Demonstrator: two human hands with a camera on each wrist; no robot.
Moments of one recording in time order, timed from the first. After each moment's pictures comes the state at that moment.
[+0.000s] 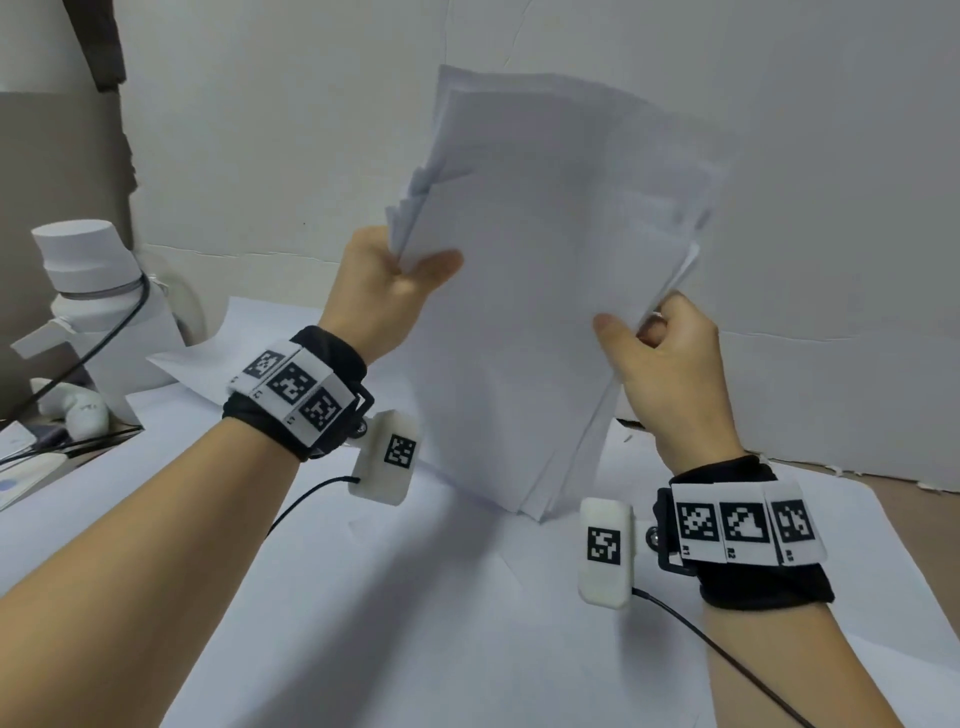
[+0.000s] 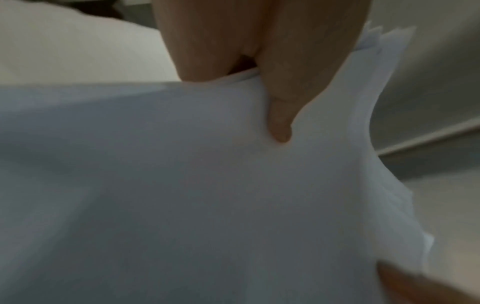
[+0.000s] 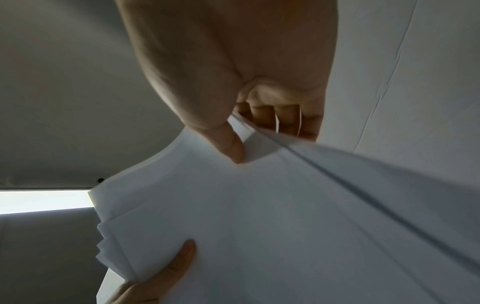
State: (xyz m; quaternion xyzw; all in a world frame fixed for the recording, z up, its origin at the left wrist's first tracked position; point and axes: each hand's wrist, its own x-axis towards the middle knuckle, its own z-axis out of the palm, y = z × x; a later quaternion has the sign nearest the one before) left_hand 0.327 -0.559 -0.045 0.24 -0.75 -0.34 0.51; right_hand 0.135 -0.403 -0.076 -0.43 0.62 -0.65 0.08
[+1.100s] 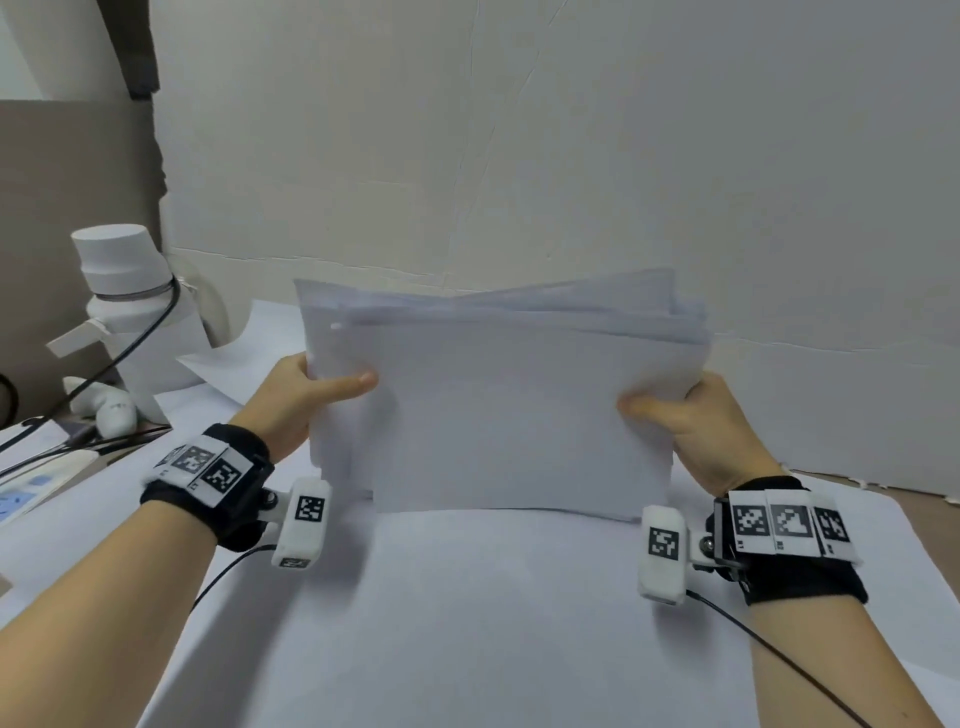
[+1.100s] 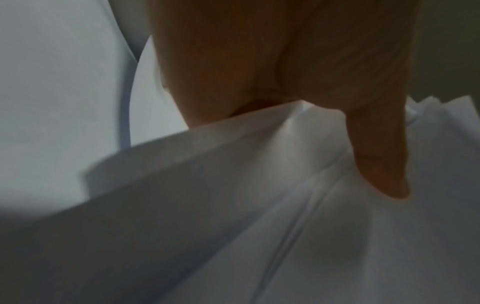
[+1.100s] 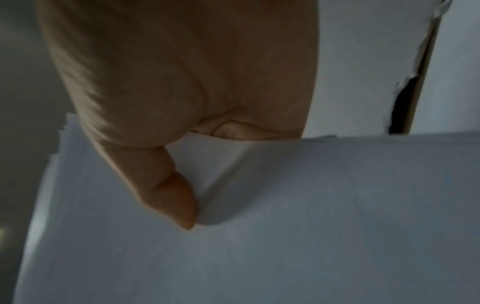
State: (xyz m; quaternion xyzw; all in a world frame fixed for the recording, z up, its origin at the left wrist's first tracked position) left_hand 0.427 -0.603 -0.139 0.31 -0.61 -0.61 0.40; right_hand 0.097 -0.400 -0.115 -0.44 0.60 -0.61 0.27
